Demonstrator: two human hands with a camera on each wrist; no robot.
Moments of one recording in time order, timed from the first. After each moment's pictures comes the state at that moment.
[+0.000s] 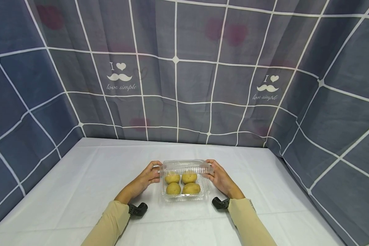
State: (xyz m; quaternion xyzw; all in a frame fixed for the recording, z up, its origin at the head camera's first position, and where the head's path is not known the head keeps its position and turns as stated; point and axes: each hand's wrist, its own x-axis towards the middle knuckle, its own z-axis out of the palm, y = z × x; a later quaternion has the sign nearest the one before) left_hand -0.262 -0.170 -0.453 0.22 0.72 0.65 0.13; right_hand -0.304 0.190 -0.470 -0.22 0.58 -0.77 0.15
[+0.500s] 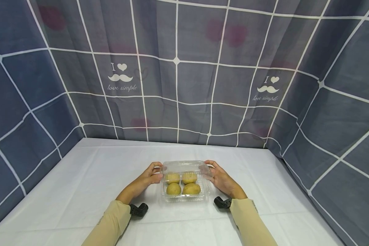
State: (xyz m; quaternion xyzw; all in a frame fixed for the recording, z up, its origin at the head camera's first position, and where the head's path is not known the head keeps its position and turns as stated) left_hand -0.258 -0.163 -0.446 0.19 0.75 0.62 0.13; right_hand -0.306 0.200 -0.469 -0.27 0.58 -0.75 0.19
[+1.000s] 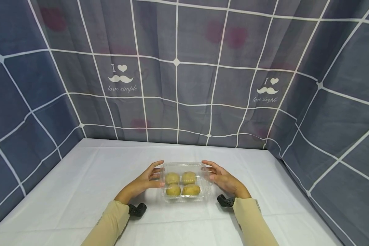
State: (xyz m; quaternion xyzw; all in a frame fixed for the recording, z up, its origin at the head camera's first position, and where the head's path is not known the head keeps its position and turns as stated) left_hand -0.260 -0.170 -0.446 0.22 0.74 0.62 0.15; right_hand -0.305 0.212 -0.452 -0.30 0.66 -0.65 0.22
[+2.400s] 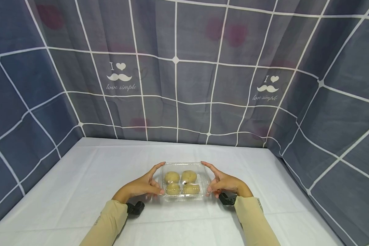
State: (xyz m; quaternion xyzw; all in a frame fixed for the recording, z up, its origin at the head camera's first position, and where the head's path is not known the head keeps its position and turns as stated) left_hand -0.260 -0.175 -0.448 0.24 0.72 0.60 0.24; right_hand -0.302 0.217 -0.443 -0.27 0.68 -0.58 0.35
